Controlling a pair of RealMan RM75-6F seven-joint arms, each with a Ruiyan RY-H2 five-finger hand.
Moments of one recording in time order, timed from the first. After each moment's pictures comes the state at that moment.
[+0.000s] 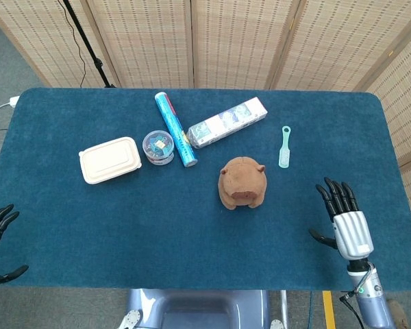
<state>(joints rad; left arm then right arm) -0.03 -1.01 0.12 -1.46 1.79 1.71 -0.43 0.22 -1.45 0.10 -1.34 -1.65 1.57 0.04</state>
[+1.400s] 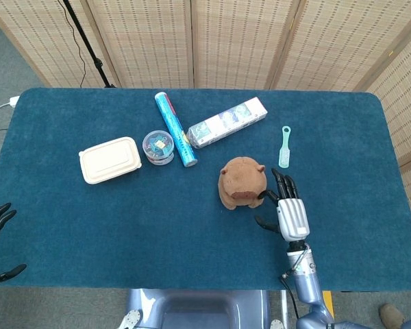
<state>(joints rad) -0.04 -1.00 0.11 -1.45 1.79 1.70 -0.47 0.36 -1.76 0.20 -1.39 -1.44 1.42 -0.10</state>
